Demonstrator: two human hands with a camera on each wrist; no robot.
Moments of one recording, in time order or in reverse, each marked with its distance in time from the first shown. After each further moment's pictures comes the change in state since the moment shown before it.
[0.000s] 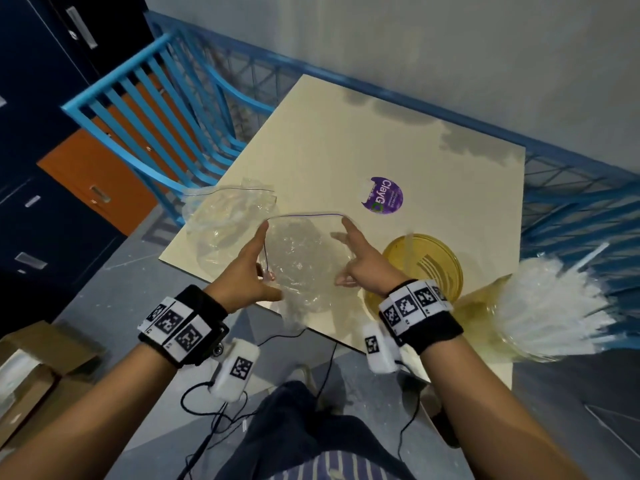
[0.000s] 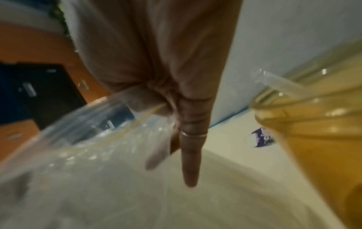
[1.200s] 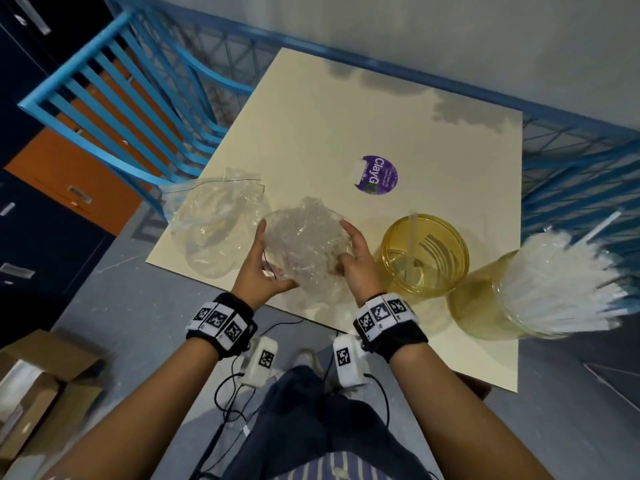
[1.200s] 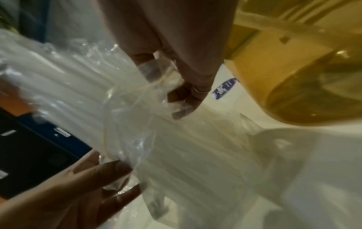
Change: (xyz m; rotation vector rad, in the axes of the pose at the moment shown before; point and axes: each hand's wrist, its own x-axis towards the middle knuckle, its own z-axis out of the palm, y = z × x) left_hand 0.054 -0.060 0.044 -0.161 0.139 0.082; right_hand 0.028 0.051 0.038 0.495 0.396 -0.021
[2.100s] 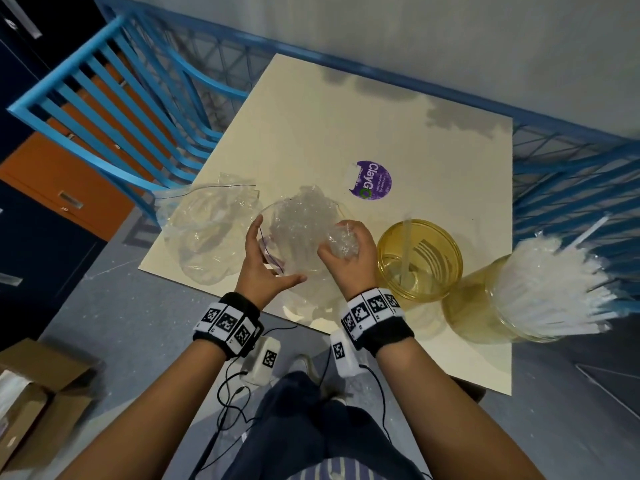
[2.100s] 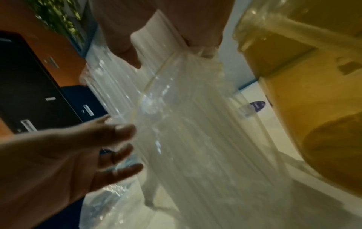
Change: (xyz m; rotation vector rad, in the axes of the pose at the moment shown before) left_hand 0.009 0.009 0.011 -0.223 0.087 0.034; right_hand -0.003 -0.021 0.011 -0.149 0.292 -0.395
